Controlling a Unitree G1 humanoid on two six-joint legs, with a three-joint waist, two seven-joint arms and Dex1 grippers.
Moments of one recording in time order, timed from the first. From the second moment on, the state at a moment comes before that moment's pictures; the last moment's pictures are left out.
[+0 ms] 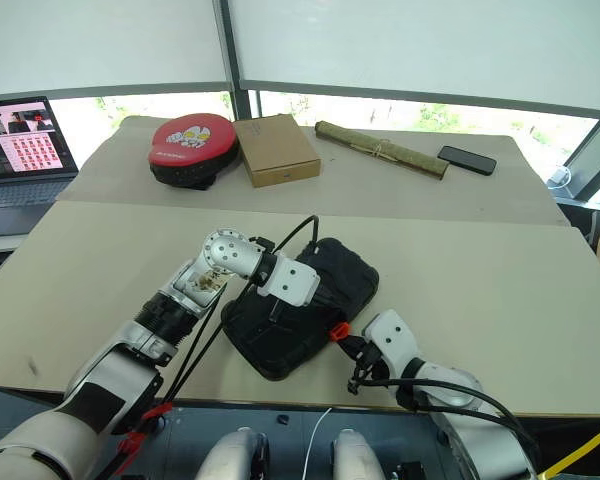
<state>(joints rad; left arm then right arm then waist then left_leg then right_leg) -0.86 0.32 -0.49 0.43 0.08 -0.31 -1.32 0.14 -0.52 0.11 -0.61 0.24 0.61 0.59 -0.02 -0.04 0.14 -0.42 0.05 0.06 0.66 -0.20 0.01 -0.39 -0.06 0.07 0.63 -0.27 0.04</state>
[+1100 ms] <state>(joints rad) -0.62 0.81 -0.21 0.11 -0.31 0.36 -1.55 0.21 -0.92 -0.42 -0.64 0.62 0.61 1.06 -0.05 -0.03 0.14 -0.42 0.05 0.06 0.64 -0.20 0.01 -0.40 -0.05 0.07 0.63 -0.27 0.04</state>
